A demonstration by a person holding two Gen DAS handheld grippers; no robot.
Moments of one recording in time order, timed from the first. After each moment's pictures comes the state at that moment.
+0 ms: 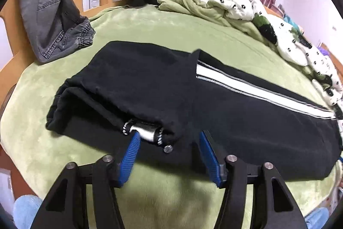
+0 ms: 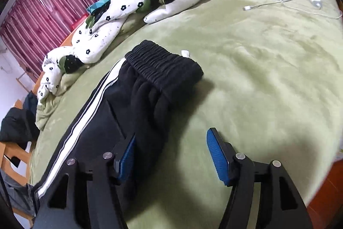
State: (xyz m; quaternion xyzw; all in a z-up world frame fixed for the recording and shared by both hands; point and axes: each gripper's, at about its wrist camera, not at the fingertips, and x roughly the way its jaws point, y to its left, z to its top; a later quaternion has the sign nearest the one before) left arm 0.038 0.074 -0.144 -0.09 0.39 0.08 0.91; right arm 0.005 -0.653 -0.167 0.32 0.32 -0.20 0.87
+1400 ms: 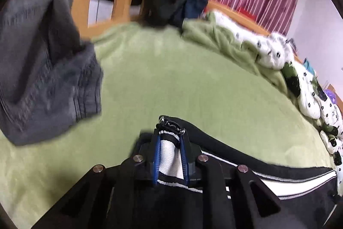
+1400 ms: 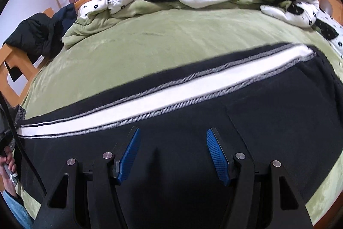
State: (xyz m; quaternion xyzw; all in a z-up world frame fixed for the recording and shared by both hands) left arm 0.205 0.234 -0.122 -0.16 0.32 0.07 0.93; right arm 0.138 -0.363 -0.129 0.12 0.41 -0.05 0.90
